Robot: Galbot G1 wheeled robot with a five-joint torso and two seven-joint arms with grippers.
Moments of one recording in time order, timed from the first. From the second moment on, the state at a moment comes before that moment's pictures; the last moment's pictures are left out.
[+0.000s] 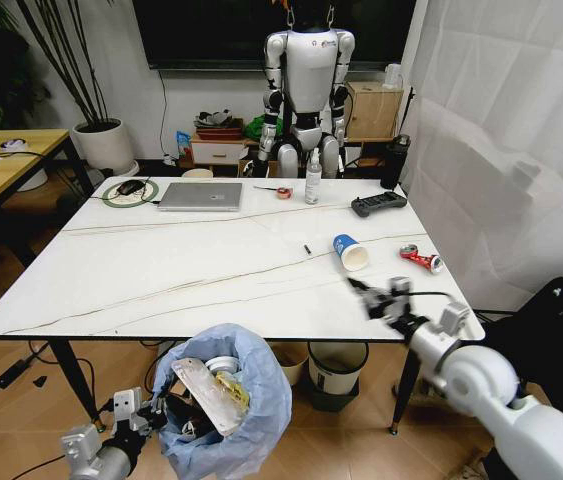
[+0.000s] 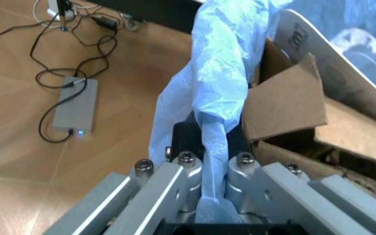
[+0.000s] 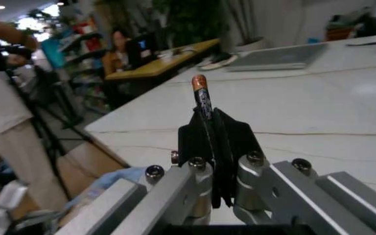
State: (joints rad) left arm 1.84 -1.09 -0.61 -2.13 -0.81 0.25 -0.14; right arm -1.11 0.77 0.01 2.03 0.98 -0.04 -0.25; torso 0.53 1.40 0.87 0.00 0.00
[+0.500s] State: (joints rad) left arm 1.82 -1.08 -0.56 -2.13 -0.81 0.26 -0.14; right arm -0.92 0.82 -0.38 1.92 0.79 0.04 -0.30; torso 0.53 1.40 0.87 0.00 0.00
